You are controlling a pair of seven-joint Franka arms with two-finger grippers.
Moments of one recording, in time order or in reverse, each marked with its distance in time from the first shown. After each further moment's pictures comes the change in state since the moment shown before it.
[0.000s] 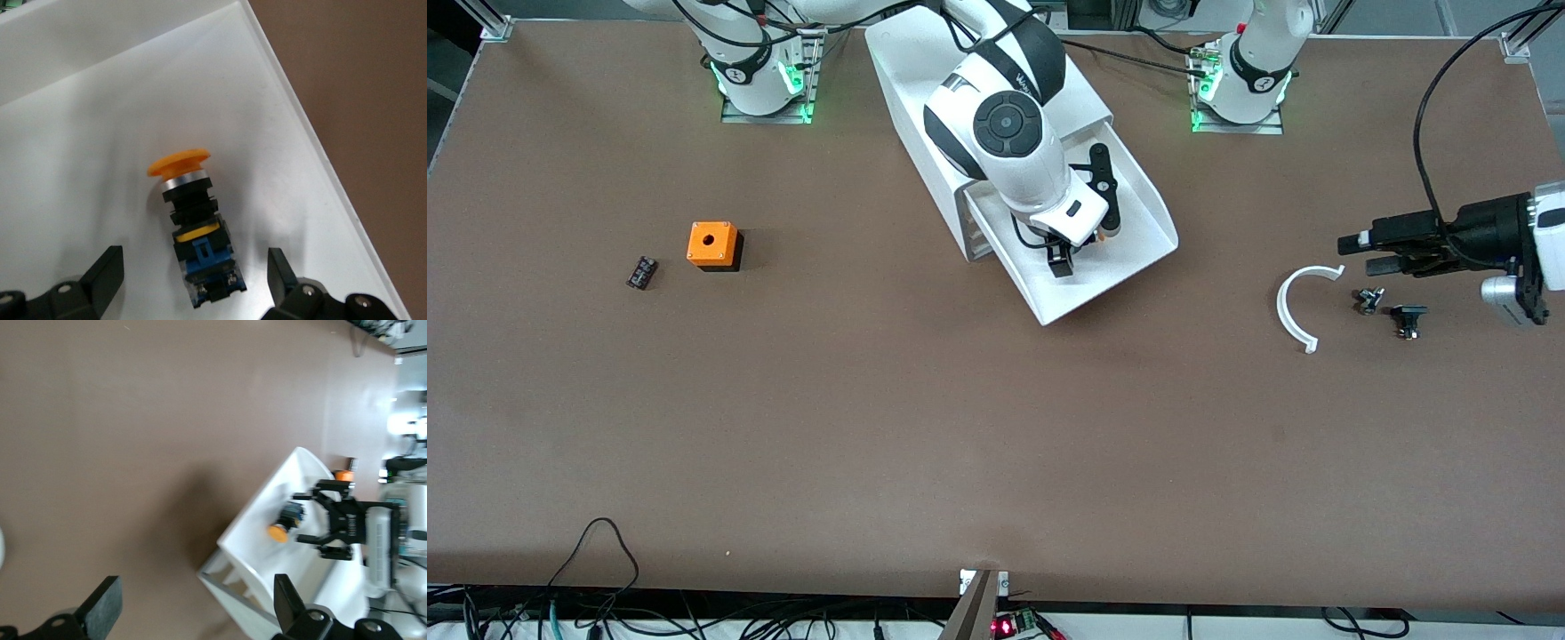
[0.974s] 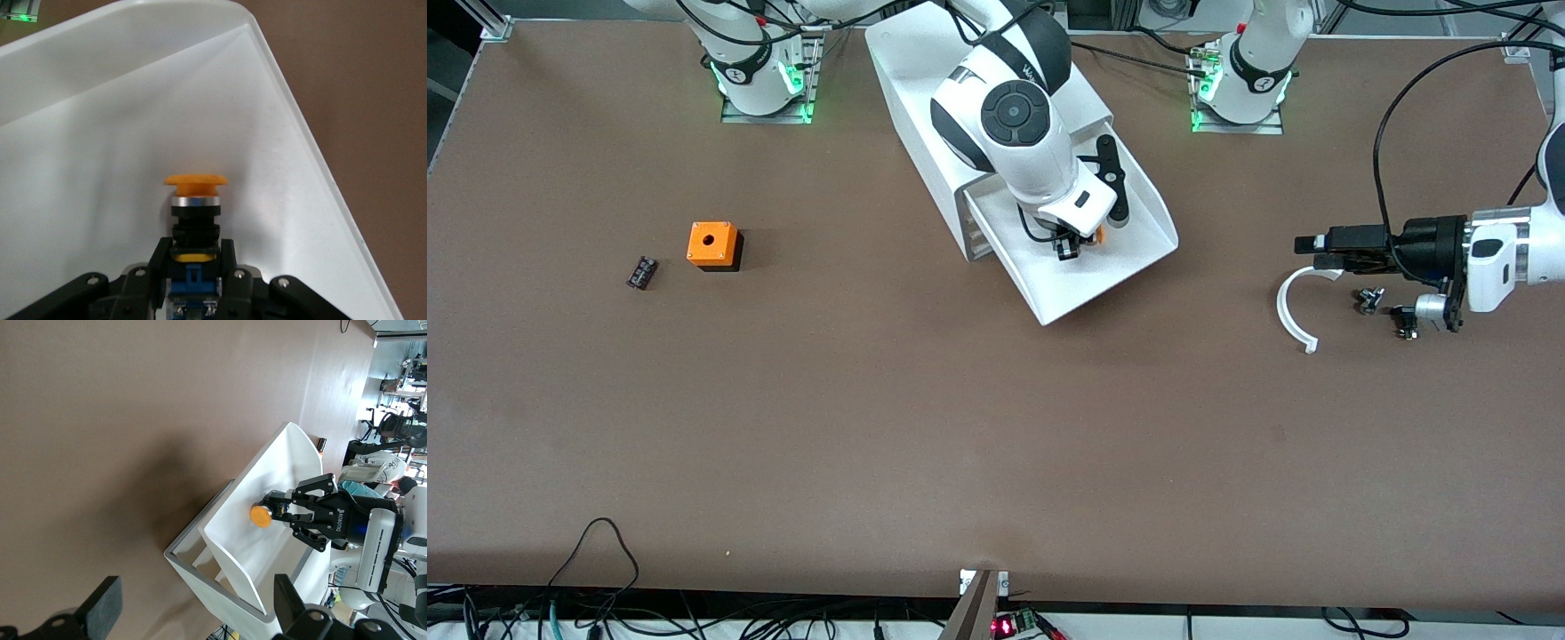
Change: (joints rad) left arm -0.008 0.047 -0.006 -0.083 -0.060 -0.029 0.002; right arm 0.013 0.000 0.002 0.006 0.000 0.014 -0.001
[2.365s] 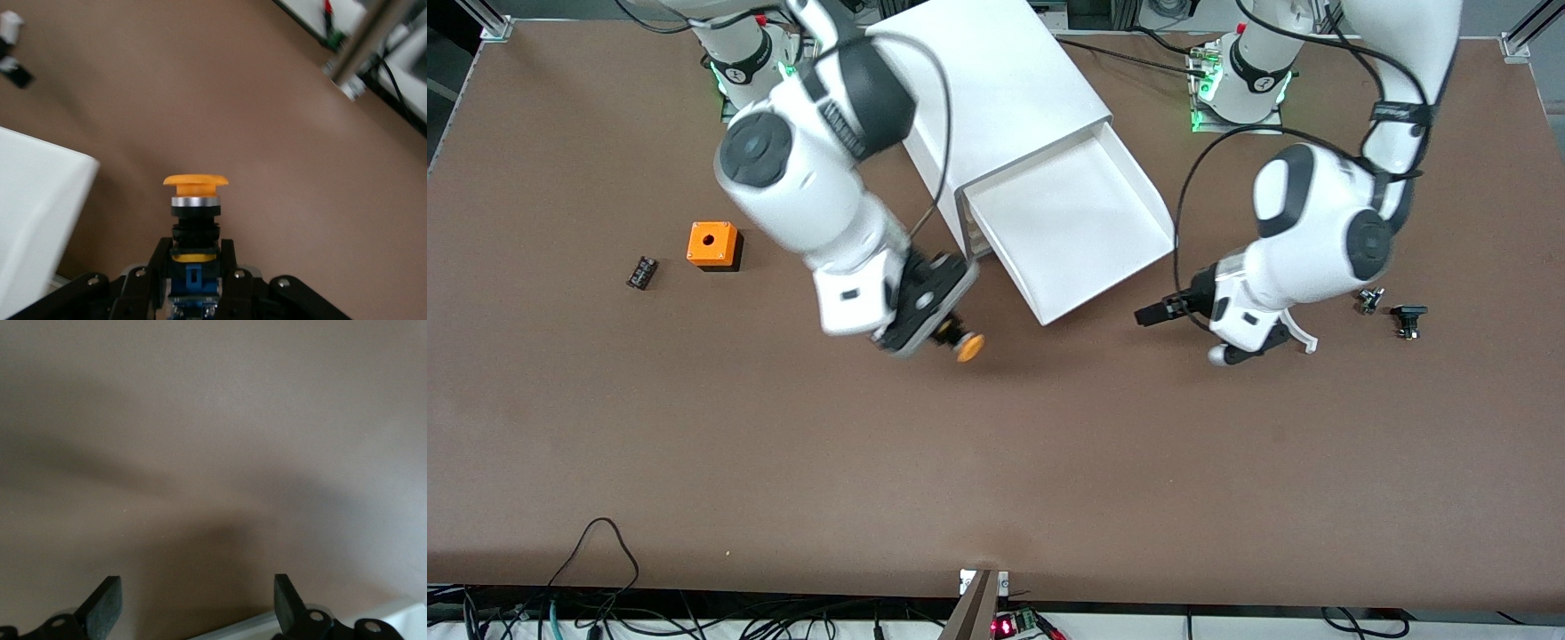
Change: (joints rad) left arm -0.330 0.117 -0.203 -0.082 0.380 0.684 -0.897; right arm -0.304 -0.166 -0.090 -0.118 0.000 0.039 0.518
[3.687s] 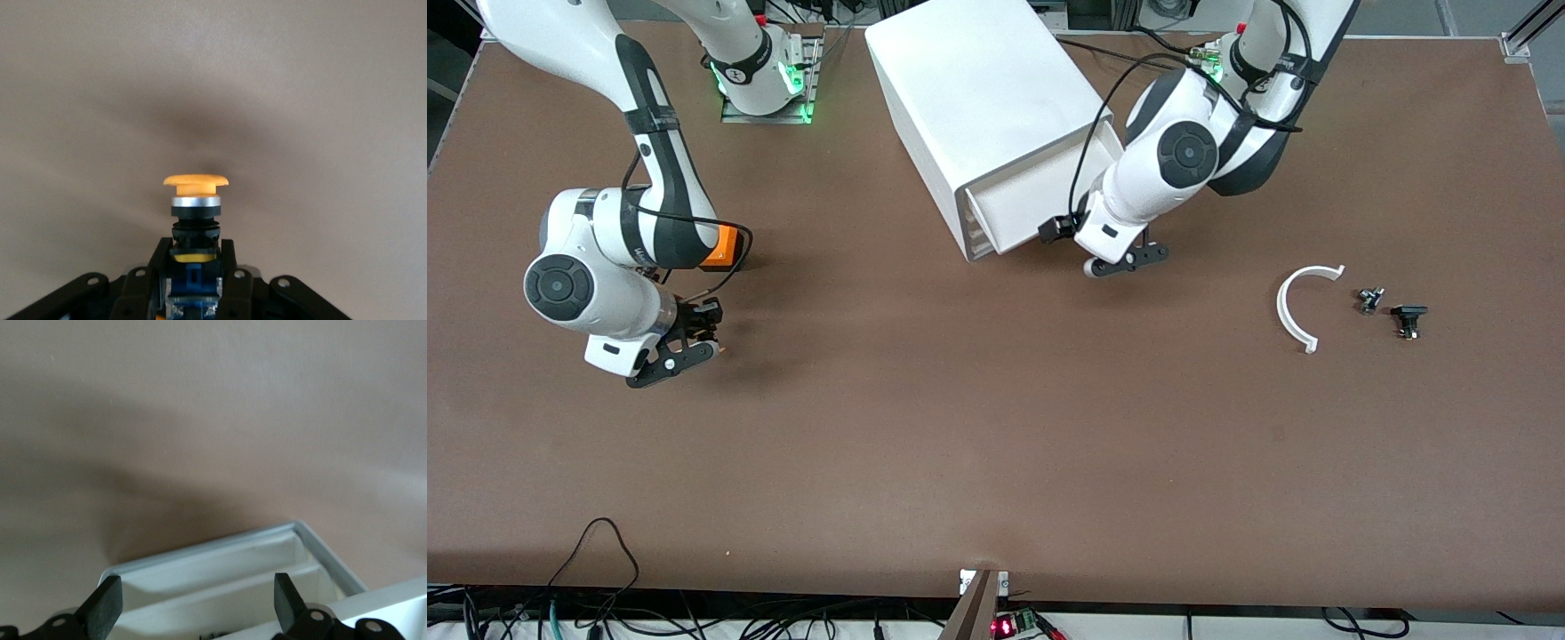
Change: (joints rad) left arm -0.127 -0.105 -0.173 -0.145 0.060 -0.012 -0.206; right arm -0.291 -0.155 -0.145 -0.635 -0.266 0.113 -0.056
